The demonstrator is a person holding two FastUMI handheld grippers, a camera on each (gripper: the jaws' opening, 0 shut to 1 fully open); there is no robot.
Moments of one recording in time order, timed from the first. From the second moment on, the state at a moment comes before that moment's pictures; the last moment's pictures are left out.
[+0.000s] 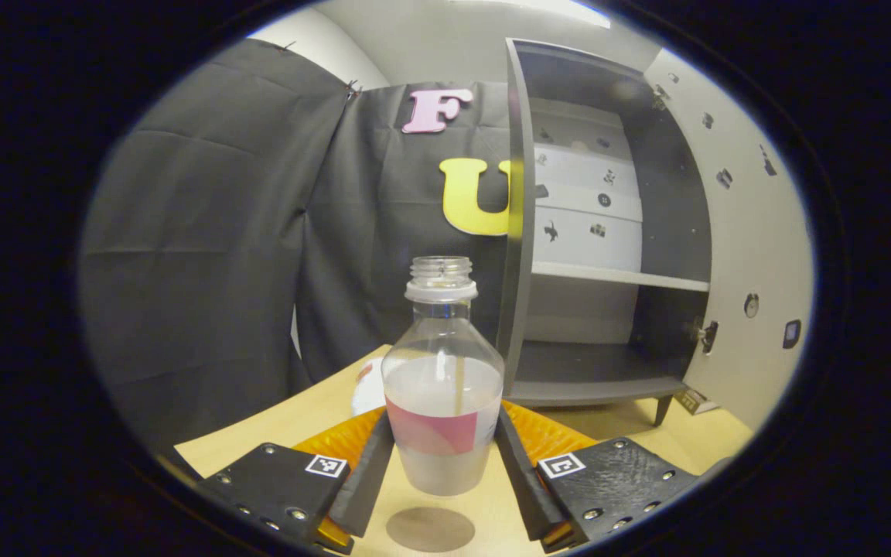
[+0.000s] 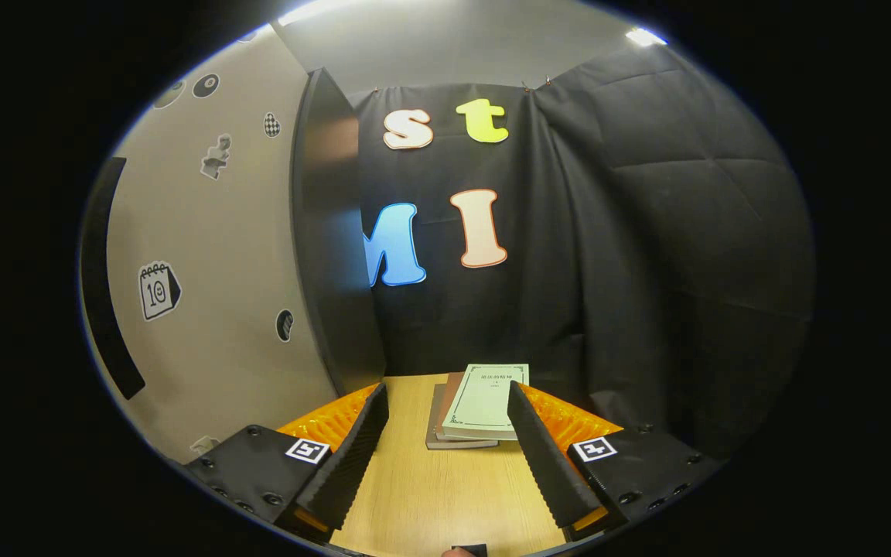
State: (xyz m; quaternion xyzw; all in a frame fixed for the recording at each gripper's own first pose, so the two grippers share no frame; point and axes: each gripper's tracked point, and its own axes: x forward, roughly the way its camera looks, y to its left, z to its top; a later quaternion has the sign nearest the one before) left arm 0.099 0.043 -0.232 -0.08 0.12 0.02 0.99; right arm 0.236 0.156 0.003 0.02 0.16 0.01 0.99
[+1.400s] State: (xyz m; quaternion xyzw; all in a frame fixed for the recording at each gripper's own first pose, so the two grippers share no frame) left arm 0.062 0.036 -0.292 -0.07 0.14 0.10 0.98; right arm 0.220 0.145 -0.003 -0.02 0.18 0.02 0.98
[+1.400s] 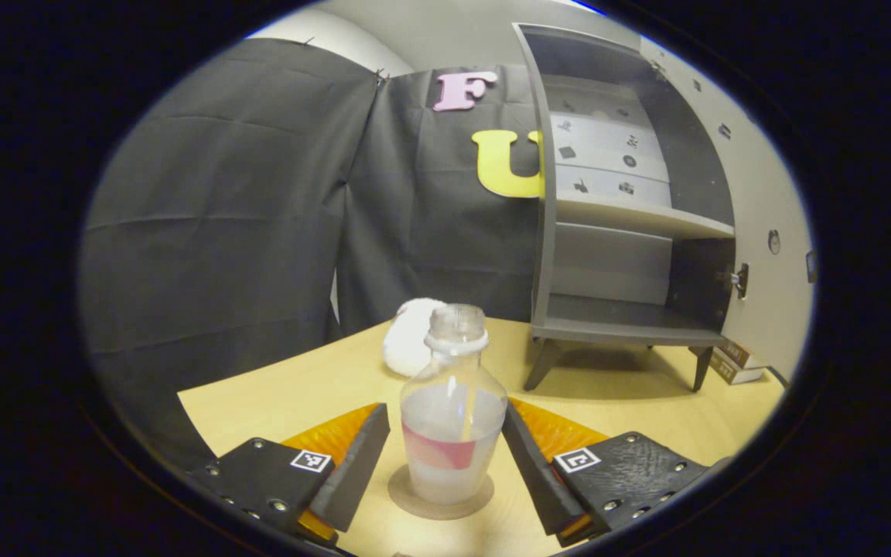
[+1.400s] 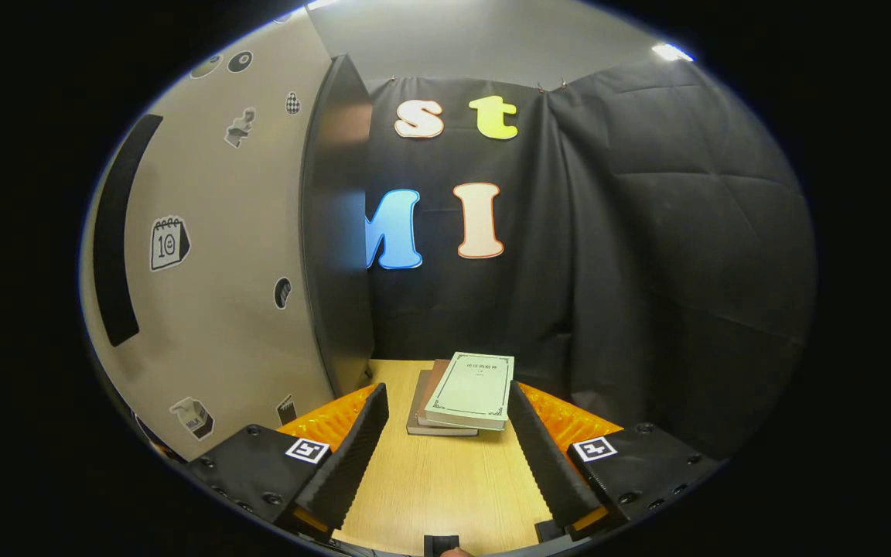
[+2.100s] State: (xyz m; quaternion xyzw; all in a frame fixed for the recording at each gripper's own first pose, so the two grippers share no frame) left arm 0.058 0.018 -0.106 -0.03 0.07 0.09 0.99; right arm 0.211 0.161 0.004 0.07 0.16 0.04 0.98
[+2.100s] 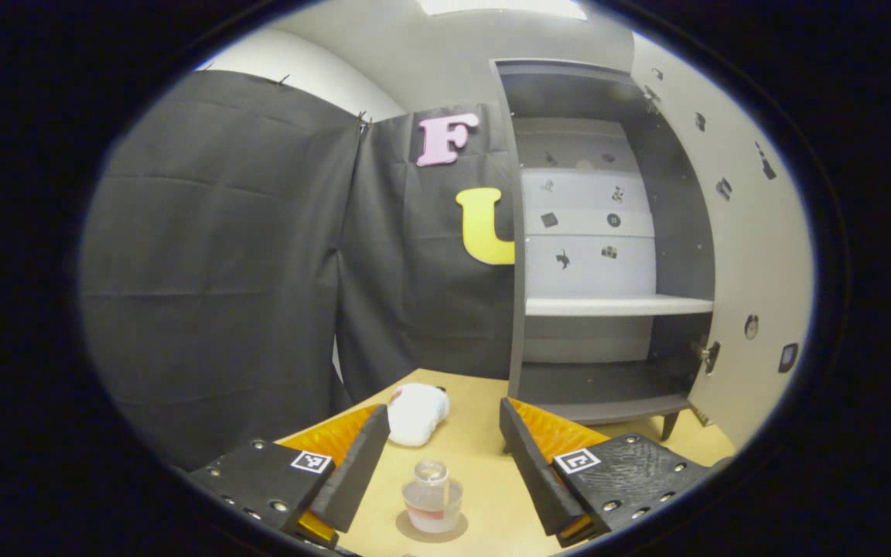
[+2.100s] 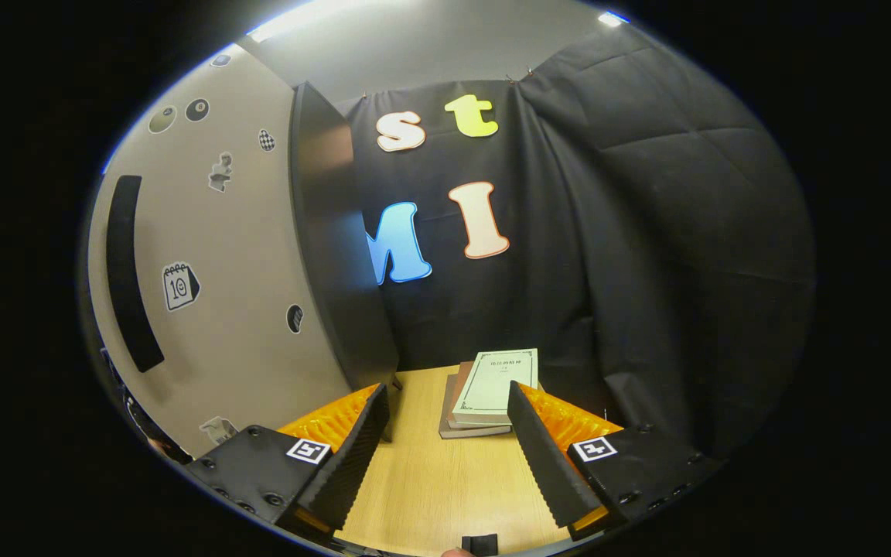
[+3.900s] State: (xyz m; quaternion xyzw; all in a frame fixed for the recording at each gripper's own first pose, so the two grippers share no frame) left arm 0.009 0.231 -0.034 -0.07 0.01 0.07 0.99; right arm 0.207 0.369 0.084 0.03 0.08 0.14 0.99
